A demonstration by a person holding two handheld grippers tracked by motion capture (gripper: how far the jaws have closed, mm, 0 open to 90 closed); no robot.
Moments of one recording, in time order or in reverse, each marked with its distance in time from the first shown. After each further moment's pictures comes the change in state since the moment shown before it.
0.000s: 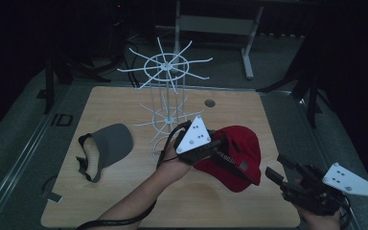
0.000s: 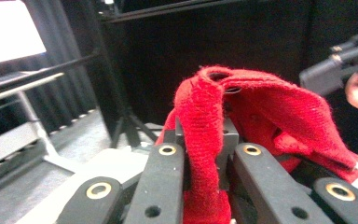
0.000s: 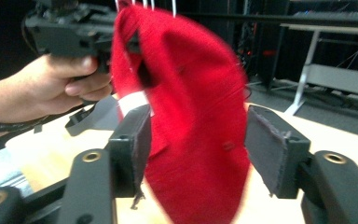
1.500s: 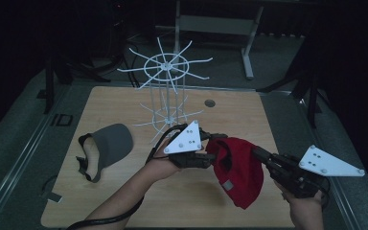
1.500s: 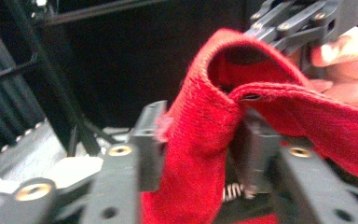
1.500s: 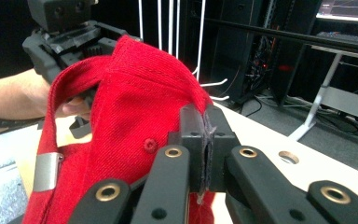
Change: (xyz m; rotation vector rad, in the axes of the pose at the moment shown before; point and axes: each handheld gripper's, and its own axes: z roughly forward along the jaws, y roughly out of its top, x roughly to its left) left arm 0.006 -0.005 -0.015 0.030 -0.180 0.059; right arm 0.012 0.028 0.041 -0.002 0.075 -0.099
